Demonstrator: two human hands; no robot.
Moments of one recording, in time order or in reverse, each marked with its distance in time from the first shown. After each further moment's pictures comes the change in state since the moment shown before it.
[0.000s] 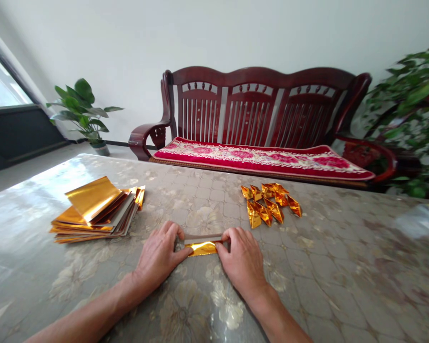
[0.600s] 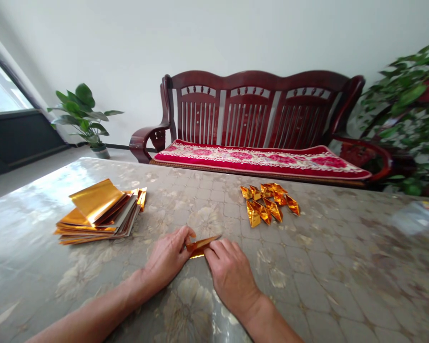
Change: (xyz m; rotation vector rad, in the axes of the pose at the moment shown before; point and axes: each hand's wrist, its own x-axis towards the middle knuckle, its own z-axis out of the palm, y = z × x) left_hand 0.004 0.007 0.006 -0.172 -0.141 0.047; right_hand -0.023 -0.027 -0.008 -0.084 -0.063 -0.450
